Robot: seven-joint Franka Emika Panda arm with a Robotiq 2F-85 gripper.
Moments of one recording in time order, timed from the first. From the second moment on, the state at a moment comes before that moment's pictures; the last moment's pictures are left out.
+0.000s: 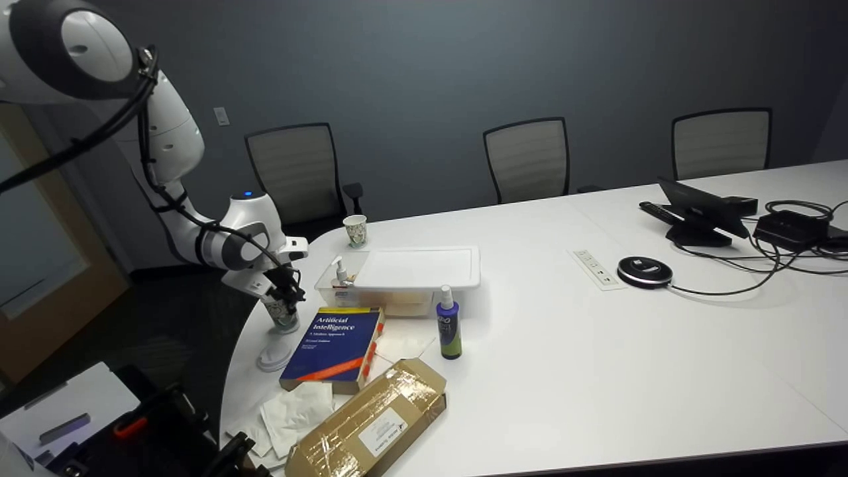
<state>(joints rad) 0.32 0.74 0.04 -2.17 0.12 3.02 0.12</state>
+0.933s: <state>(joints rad) 0.02 0.32 0.06 -2.33 0.18 2.88 0.12</state>
